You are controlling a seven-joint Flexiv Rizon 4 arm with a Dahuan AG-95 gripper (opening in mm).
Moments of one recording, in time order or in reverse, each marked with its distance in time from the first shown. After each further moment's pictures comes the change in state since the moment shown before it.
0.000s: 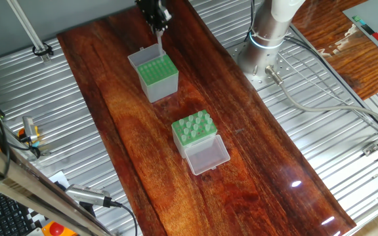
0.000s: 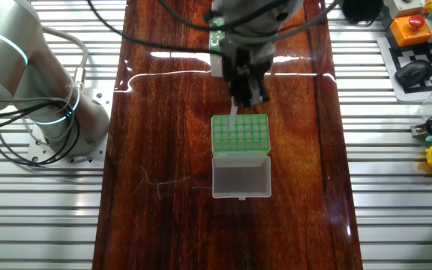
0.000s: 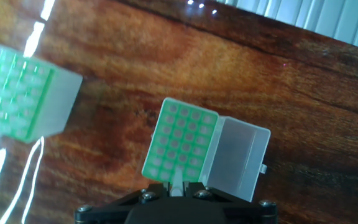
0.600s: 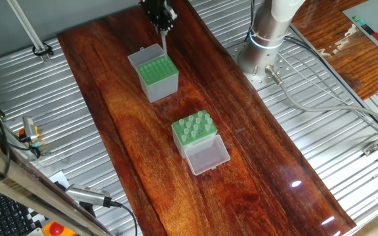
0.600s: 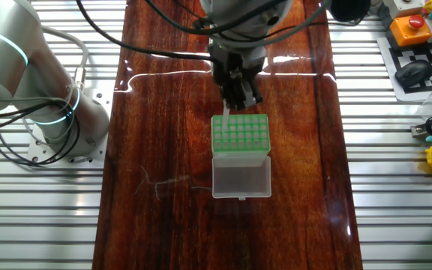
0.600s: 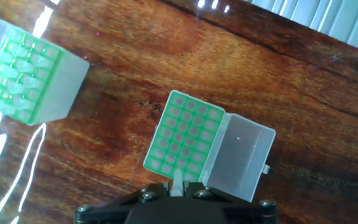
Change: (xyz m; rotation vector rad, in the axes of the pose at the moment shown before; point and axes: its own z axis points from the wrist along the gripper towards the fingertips) arm 0.005 0.002 0.003 -0.005 -0.002 -0.031
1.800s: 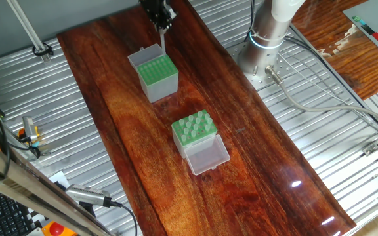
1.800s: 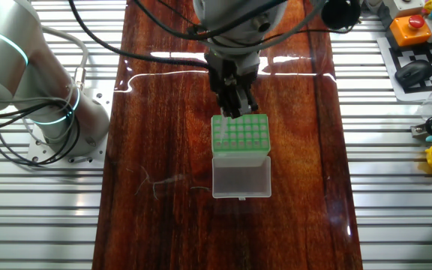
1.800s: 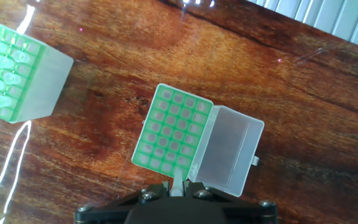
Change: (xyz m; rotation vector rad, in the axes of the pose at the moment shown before) arm 0.011 -0.010 0.007 0.034 0.011 0.010
